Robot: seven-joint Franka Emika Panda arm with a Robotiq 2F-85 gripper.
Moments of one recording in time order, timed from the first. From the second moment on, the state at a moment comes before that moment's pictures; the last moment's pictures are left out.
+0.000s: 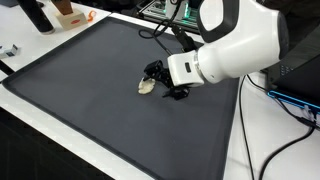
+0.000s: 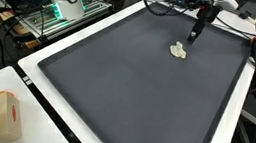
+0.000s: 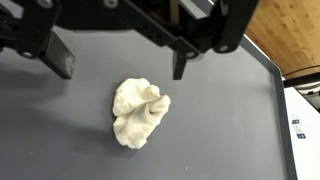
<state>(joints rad) 0.56 0.93 -0.12 -1.24 -0.58 1.81 0.64</state>
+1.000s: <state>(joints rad) 0.50 0.81 -0.05 -1.39 -0.58 1.84 0.54</state>
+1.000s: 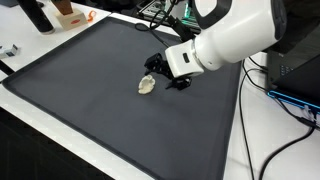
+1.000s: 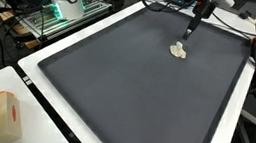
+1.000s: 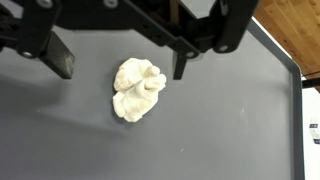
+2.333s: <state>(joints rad) 0.36 0.65 0.03 -1.58 -0.44 2.02 0.32</state>
